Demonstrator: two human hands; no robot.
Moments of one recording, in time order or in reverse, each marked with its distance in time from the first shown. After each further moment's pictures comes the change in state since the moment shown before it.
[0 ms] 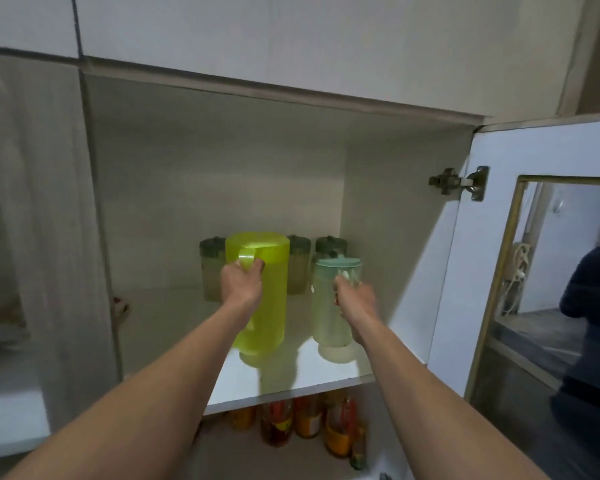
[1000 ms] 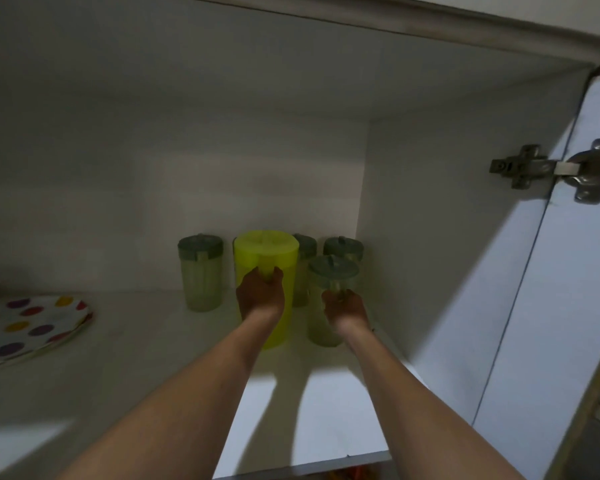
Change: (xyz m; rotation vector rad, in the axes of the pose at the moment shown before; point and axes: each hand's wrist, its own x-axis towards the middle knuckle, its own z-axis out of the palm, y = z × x) left_hand 0.094 -0.053 0.145 0.327 0.057 -0.092; right_hand 0.189 0.052 0.050 -0.226 -0.151 -0.046
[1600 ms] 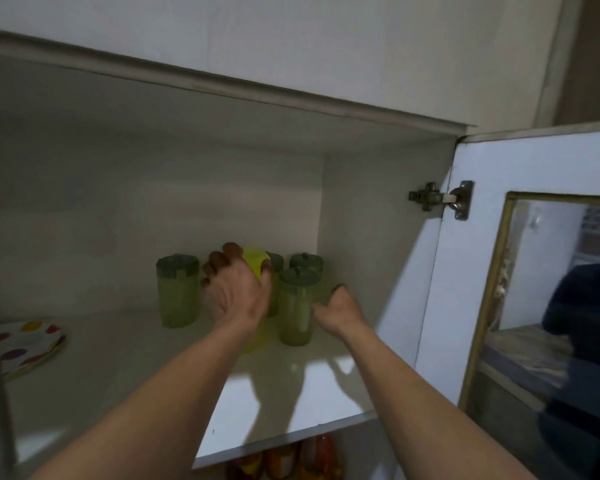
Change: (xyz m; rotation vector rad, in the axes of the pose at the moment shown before) left_hand -0.057 0.033 -0.068 0.266 0.263 0.451; right_hand -0.091 -0.046 -0.061 -0.449 0.069 -0.065
